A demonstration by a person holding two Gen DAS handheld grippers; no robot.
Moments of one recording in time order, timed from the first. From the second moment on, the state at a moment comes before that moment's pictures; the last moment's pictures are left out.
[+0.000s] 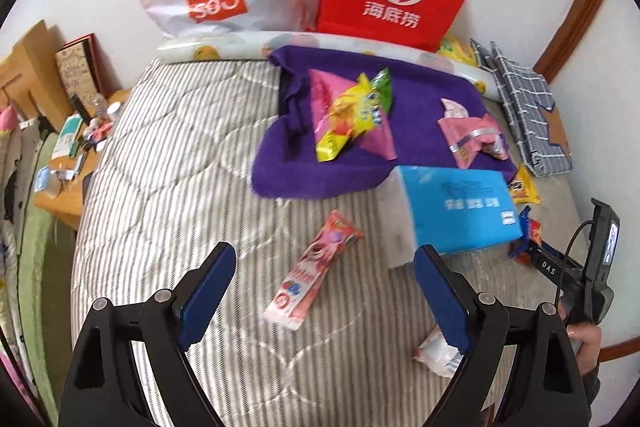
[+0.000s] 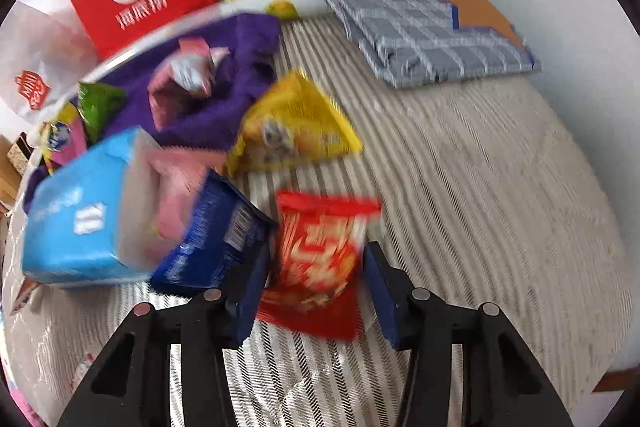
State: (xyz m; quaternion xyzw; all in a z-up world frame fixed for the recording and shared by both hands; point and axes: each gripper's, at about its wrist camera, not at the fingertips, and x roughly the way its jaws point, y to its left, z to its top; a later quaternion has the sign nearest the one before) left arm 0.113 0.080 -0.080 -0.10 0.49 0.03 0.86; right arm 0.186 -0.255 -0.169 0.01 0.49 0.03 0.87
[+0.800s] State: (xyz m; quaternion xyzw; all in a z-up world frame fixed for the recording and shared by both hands) left arm 0.135 0.055 -0.175 -0.02 0.53 -0.02 0.85; right arm 0.103 -0.235 -0.150 0.01 0.47 0.08 0.88
